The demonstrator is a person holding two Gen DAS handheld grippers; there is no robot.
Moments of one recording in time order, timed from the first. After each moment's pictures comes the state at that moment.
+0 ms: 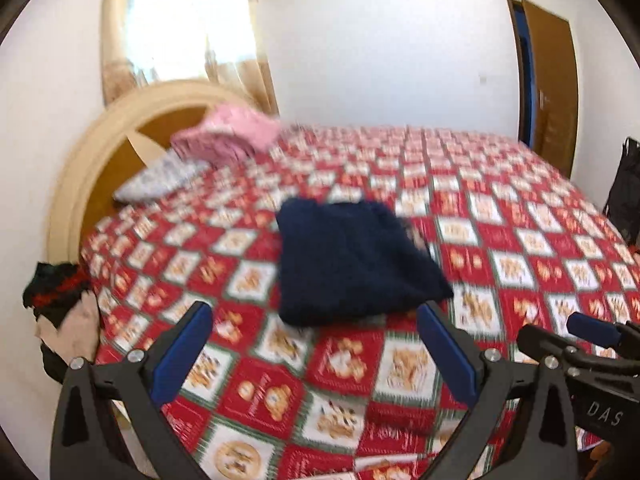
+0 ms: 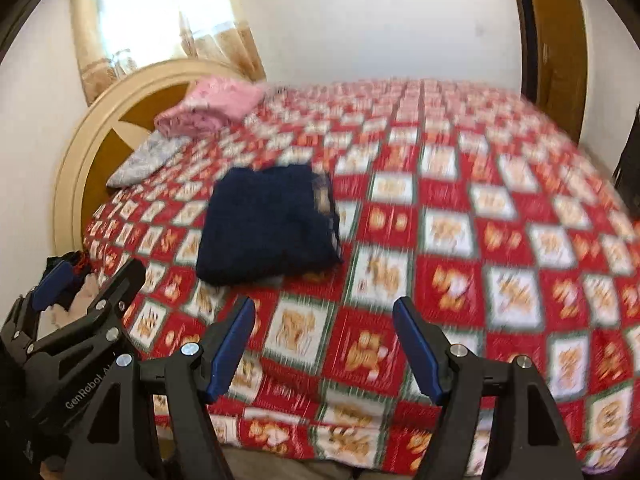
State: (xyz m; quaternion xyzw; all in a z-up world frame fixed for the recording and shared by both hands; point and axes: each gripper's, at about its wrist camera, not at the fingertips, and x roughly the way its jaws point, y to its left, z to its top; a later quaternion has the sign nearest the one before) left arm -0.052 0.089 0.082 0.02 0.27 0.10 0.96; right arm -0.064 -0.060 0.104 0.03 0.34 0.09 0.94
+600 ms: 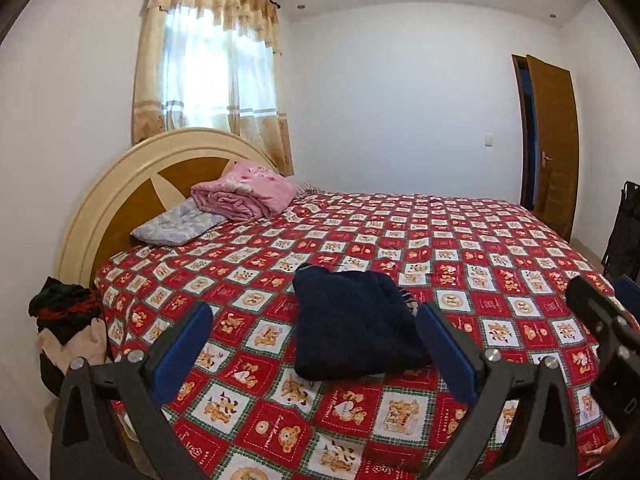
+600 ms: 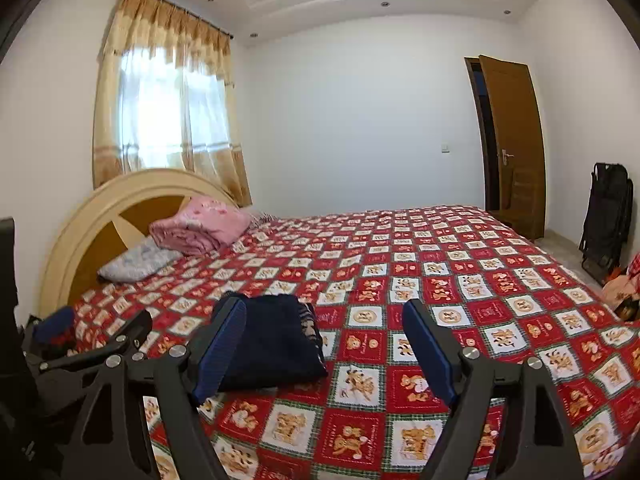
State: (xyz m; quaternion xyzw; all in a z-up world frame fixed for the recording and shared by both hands) left arm -0.087 0.097 0.119 0.00 0.16 0.11 0.98; right arm -0.134 -0.063 0.143 0.06 0.12 0.05 0.99
